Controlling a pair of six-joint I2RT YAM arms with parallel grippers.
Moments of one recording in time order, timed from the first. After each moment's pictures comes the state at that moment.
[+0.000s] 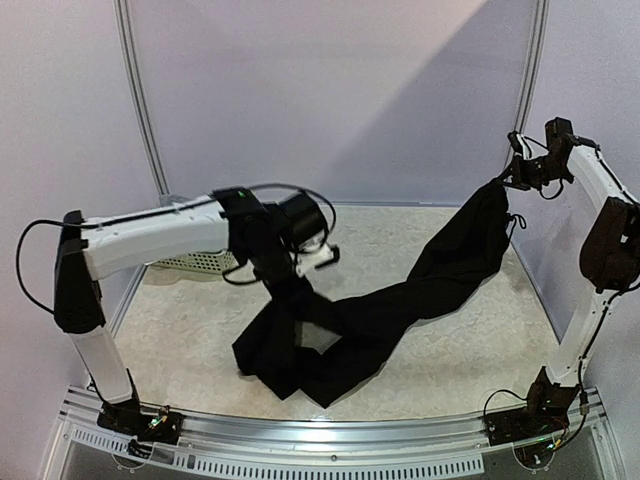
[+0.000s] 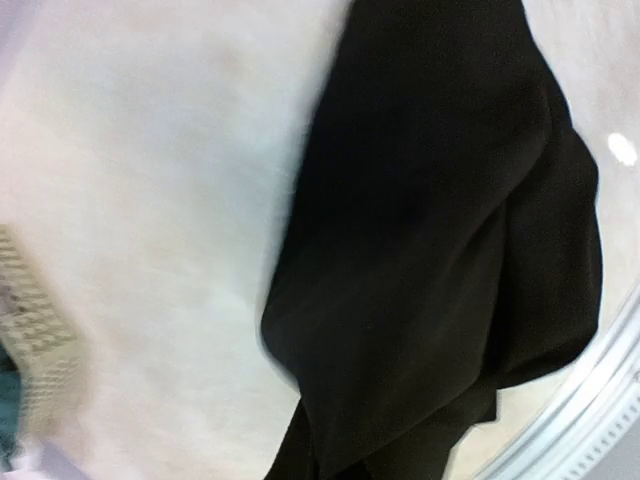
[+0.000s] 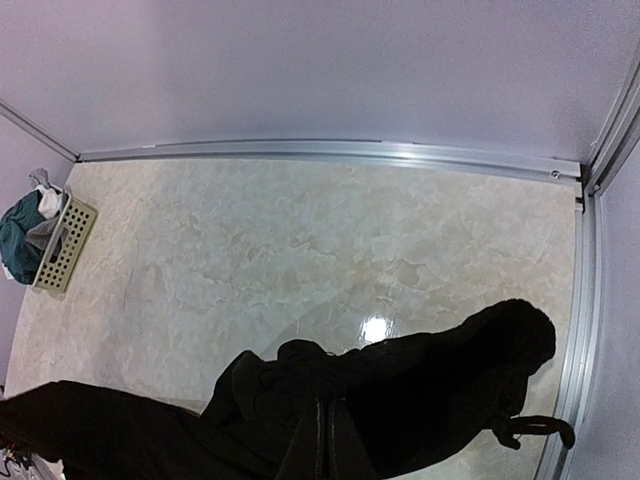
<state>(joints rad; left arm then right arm) -0.98 1.82 1.60 -1.06 -0.13 0.05 -0.20 1.91 1.96 -0.93 -0.59 -0.11</state>
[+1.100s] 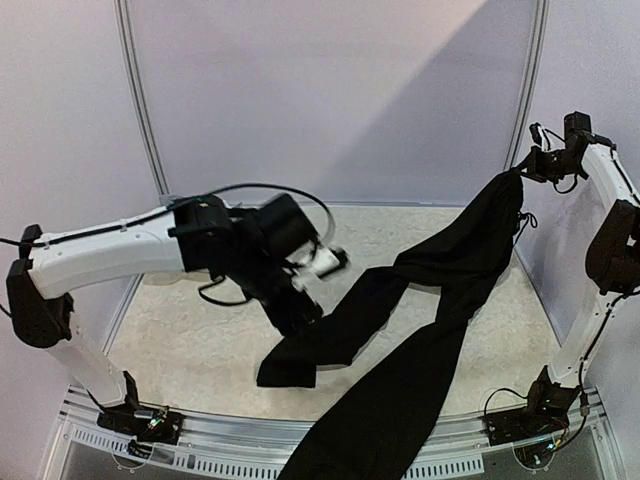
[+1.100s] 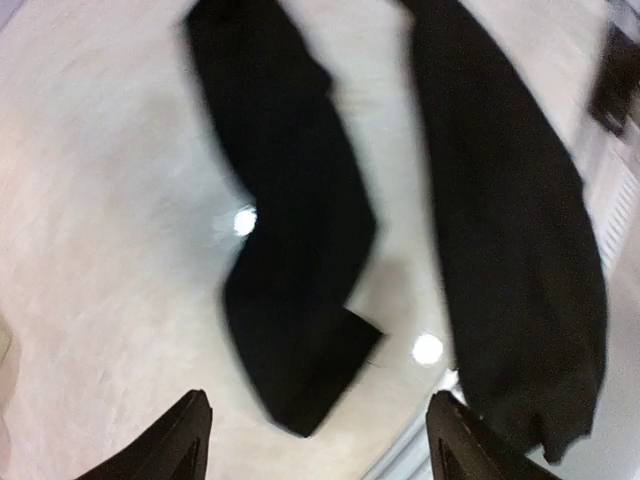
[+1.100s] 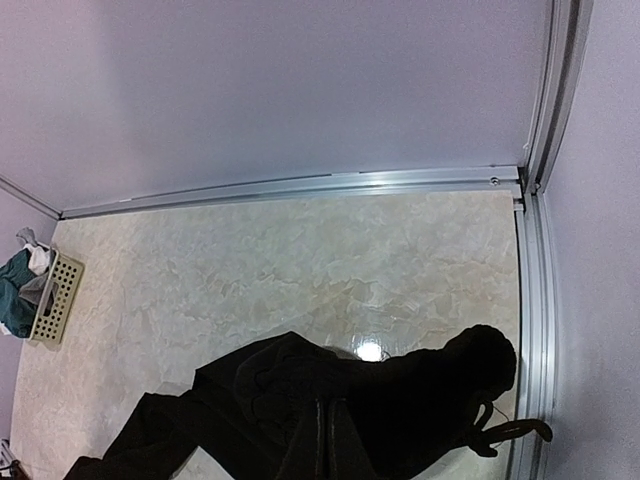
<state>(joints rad) -1.14 1.61 1.51 -0.99 -0.01 -0.11 -0.28 1.89 2.00 -0.89 -0.56 -0.02</state>
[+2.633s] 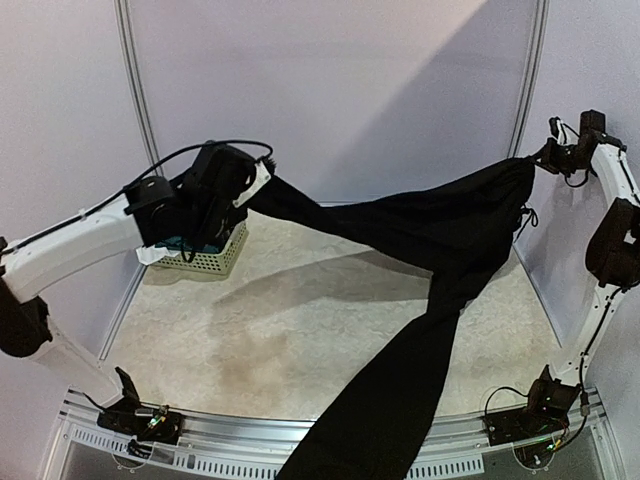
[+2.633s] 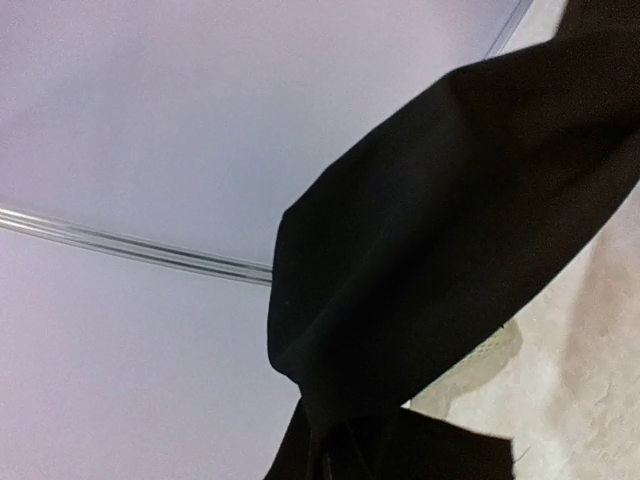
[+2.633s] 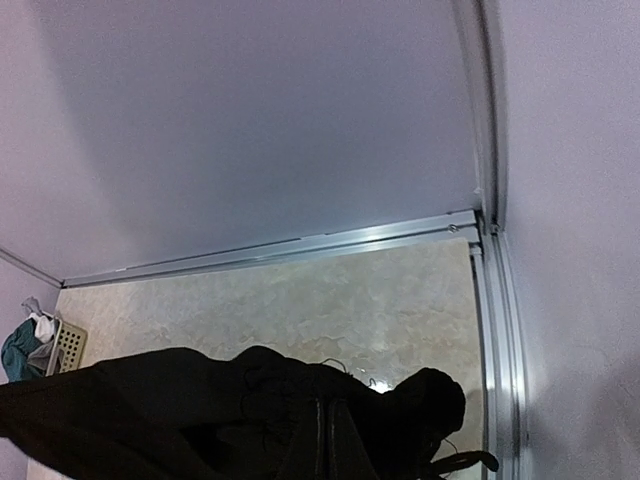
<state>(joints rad) -0.88 1.47 1.44 -0.62 -1.00 0.54 -0.38 1.99 2.16 -0.83 -0.60 0.08</state>
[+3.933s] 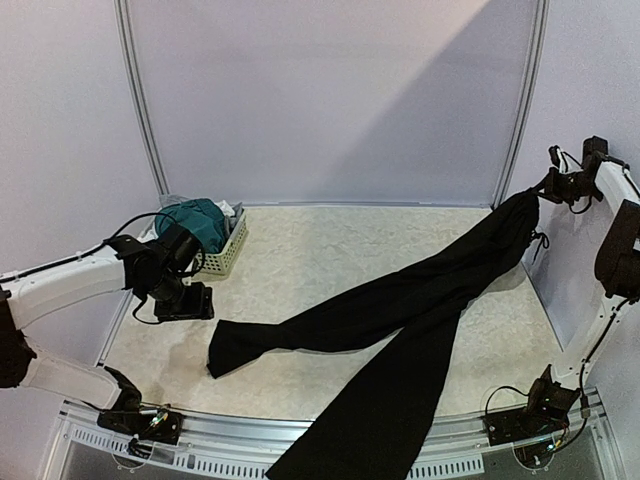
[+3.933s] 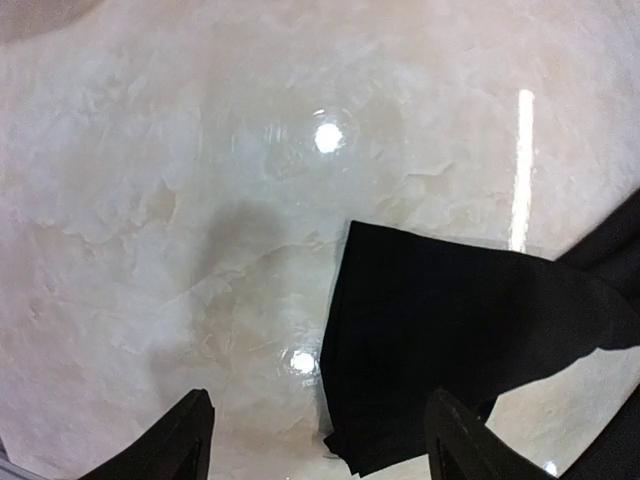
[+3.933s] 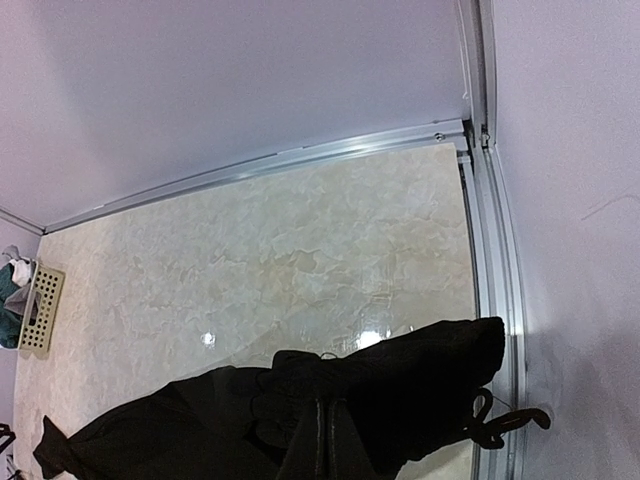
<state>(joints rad) -0.53 1.24 0.84 -0.86 -0.12 -0.60 -0.44 1.85 1.81 -0.82 -0.62 -0.06</state>
